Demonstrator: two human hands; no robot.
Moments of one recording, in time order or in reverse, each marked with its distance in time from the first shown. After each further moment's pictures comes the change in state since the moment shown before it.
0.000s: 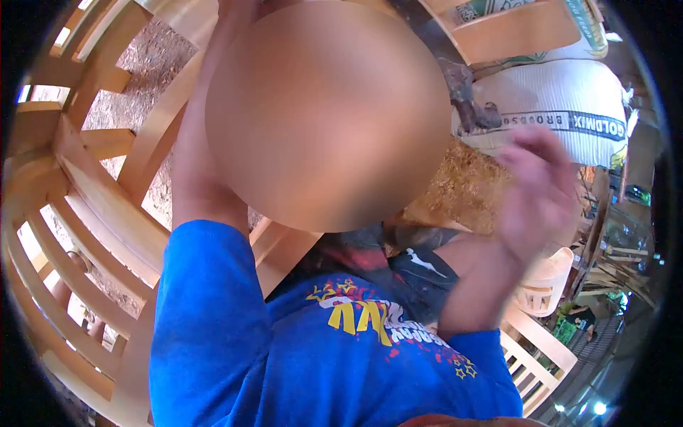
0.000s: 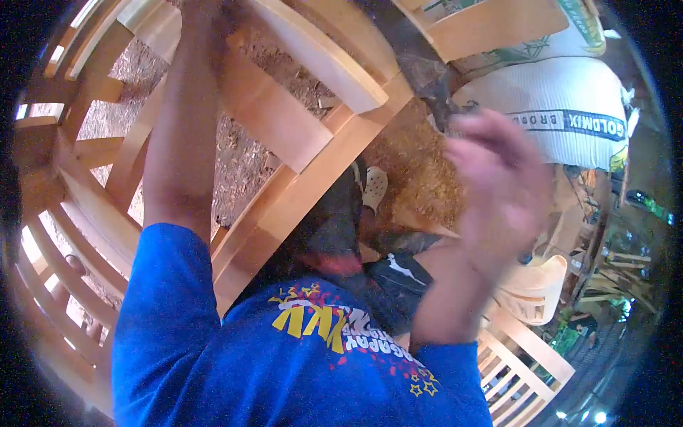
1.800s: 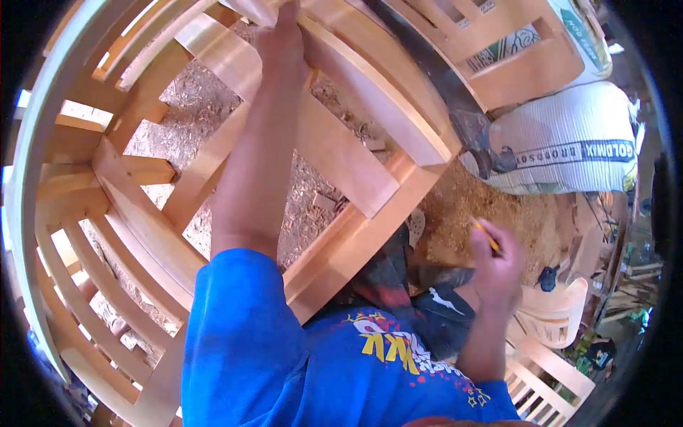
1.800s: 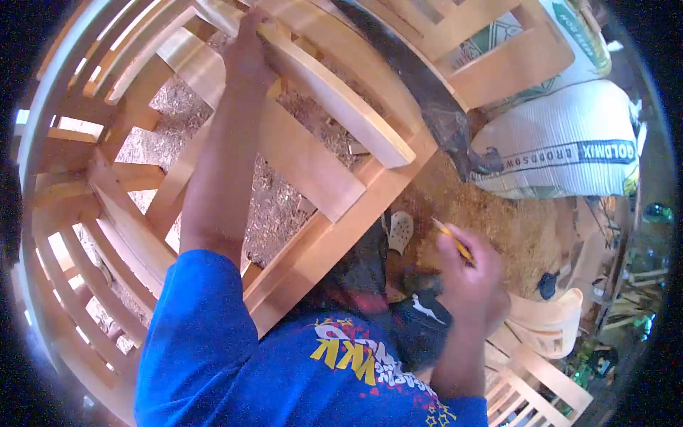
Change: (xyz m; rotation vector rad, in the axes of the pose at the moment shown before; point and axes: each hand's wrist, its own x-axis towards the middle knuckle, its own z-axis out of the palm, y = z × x) left_hand -0.005 0.013 0.011 -0.080 0.037 -0.077; right_hand -0.068 0.035 -0.018 -0.664 -0.083 0.175
